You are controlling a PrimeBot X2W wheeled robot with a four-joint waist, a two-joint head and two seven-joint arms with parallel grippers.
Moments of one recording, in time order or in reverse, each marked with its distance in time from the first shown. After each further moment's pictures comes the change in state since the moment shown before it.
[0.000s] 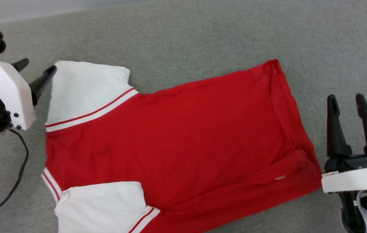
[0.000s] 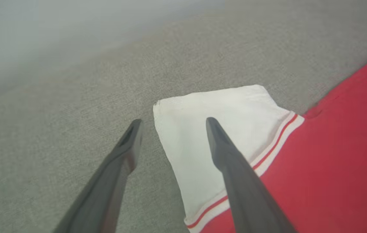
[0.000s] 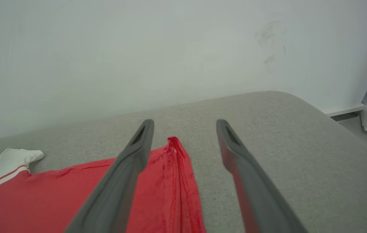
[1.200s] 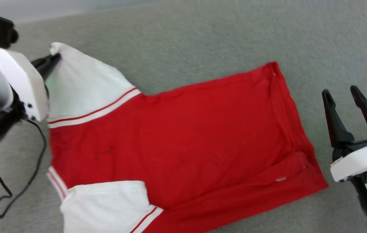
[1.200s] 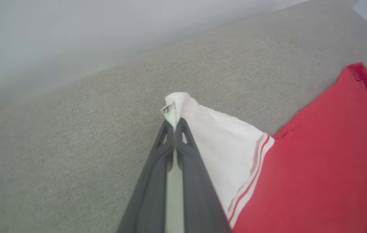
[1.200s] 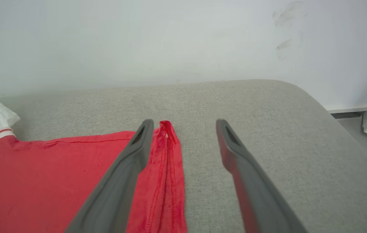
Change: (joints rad) left arm -0.087 -0.060 -0.046 0.097 -0.051 -0.022 -0.036; right arm -0.087 -0.145 0.049 0.070 0.048 0.000 0.129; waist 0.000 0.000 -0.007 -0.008
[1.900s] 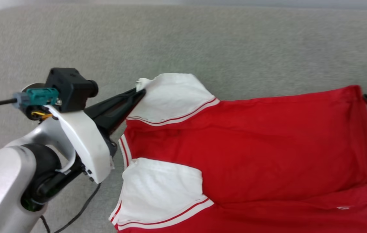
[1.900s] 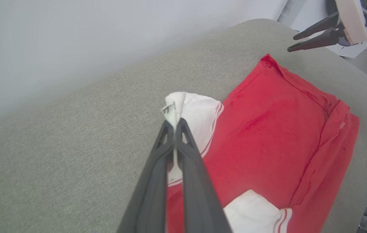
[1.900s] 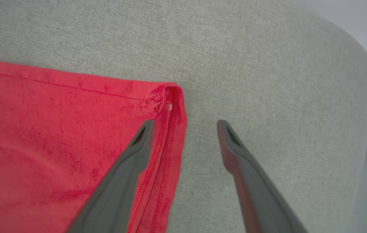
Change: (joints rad) left arm 0.208 -0.015 -0.110 -0.488 0.006 -0.012 -0.134; right arm -0.348 -0.360 0.103 0.163 0.063 0.000 0.950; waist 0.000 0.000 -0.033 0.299
